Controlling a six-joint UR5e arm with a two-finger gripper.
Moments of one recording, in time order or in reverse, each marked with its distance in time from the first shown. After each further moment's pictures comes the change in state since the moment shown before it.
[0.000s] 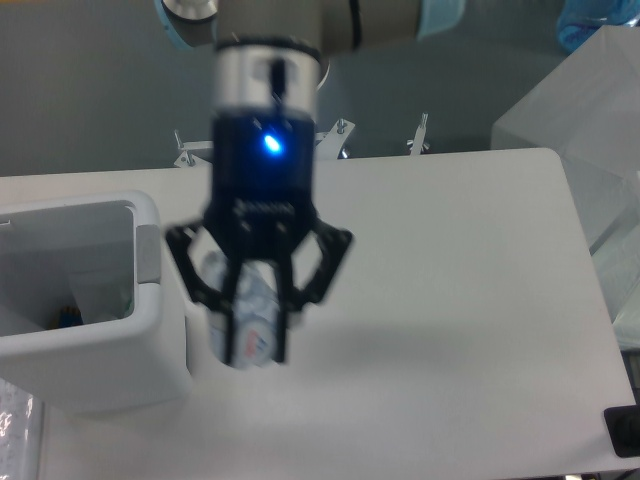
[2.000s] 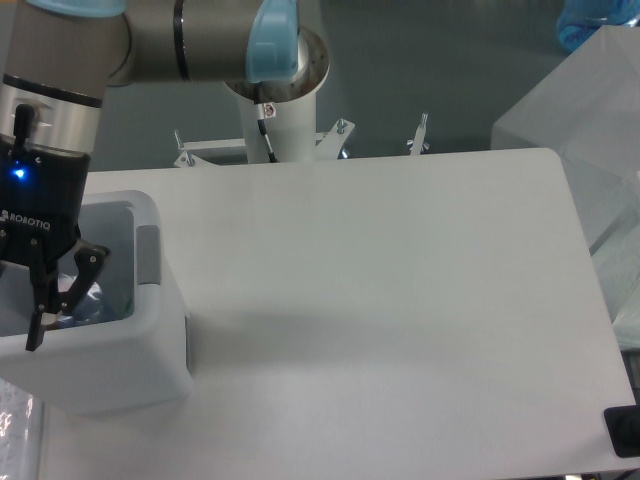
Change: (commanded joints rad) arm -0.209 0.006 -0.173 -0.003 0.008 0.040
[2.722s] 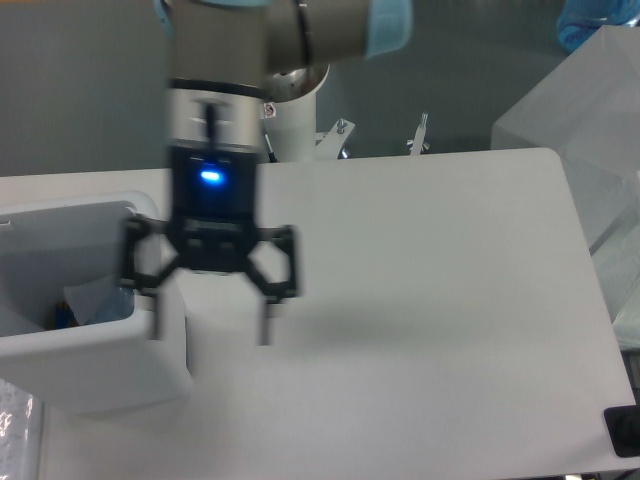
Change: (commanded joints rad) arm 0.339 0.017 -0.057 -0.012 0.077 0.363
